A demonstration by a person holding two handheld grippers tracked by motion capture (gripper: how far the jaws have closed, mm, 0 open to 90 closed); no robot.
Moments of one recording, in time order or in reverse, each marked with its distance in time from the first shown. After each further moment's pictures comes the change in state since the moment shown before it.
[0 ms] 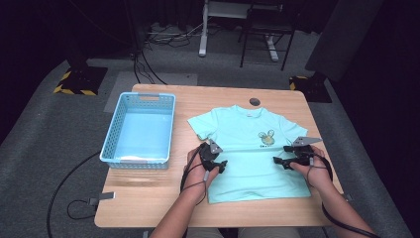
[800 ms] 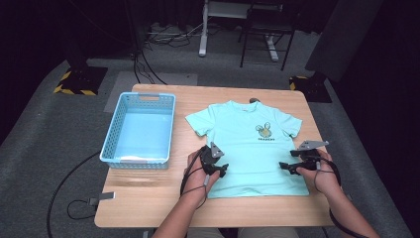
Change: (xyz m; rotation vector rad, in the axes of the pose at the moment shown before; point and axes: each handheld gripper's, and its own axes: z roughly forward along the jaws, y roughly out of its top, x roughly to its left) left arm -0.018 -0.004 -0.016 -0.007 -0.005 0.029; right arm 0.002 -0.013 -0.022 0.051 -0.011 0.014
